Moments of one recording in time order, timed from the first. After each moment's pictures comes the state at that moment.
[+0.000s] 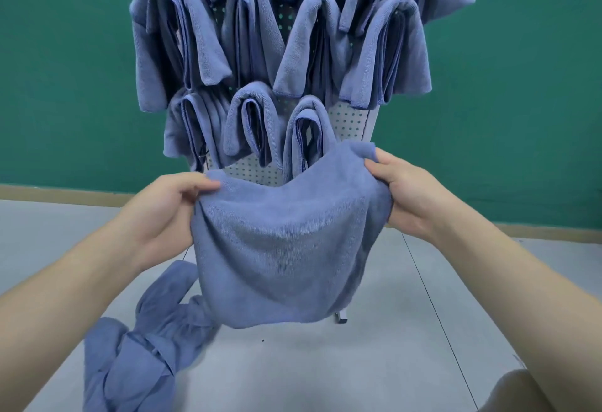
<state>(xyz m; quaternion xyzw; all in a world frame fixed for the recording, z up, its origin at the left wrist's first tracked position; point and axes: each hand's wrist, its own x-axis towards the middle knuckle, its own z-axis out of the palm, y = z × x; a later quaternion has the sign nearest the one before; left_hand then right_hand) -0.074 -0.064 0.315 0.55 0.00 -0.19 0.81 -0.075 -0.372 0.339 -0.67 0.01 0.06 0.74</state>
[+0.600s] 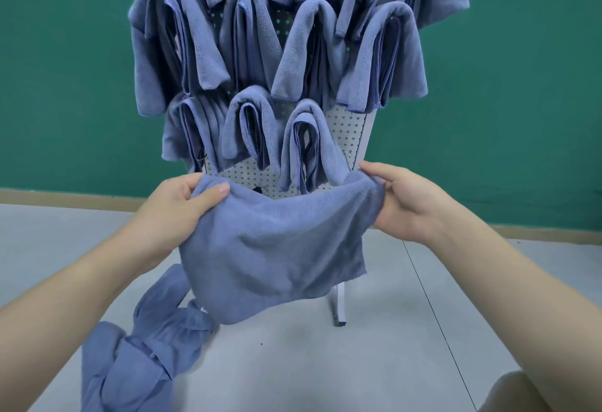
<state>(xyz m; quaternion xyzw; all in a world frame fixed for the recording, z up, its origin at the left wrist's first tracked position) -0.070 -0.064 0.302 0.78 -0.04 0.00 0.62 -0.077 -0.373 0.342 -0.59 0.09 0.14 0.79</state>
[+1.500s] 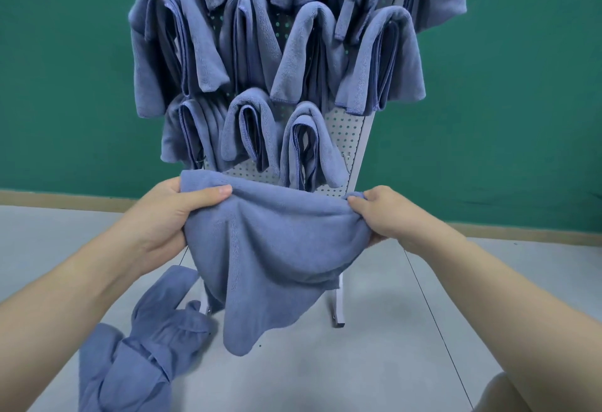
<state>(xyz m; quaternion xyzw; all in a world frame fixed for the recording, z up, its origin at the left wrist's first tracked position) -0.076 -0.067 0.314 0.61 -0.02 -0.08 0.79 -0.070 -0.368 0.317 -0.89 0.10 0.06 0.45</state>
